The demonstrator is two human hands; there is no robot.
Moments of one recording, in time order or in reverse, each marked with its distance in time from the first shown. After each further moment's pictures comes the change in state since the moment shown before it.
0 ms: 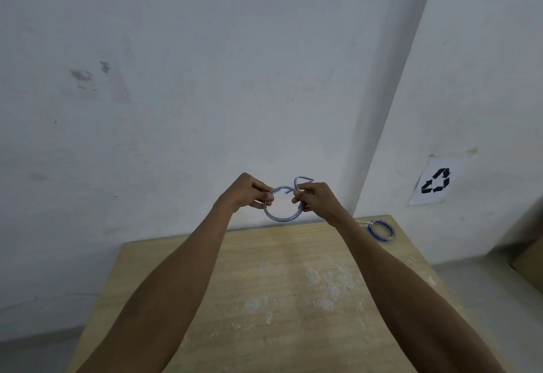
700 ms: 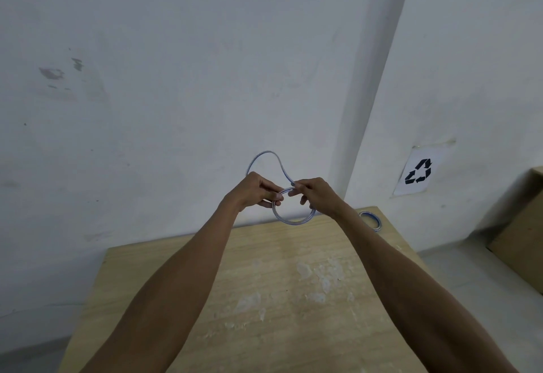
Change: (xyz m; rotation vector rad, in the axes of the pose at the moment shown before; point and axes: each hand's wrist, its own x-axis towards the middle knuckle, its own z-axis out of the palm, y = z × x) left_hand 0.007 0.015 0.034 -0.023 -0.138 0.038; right_hand -0.004 0.002 -0.023 -0.186 -0.014 -0.017
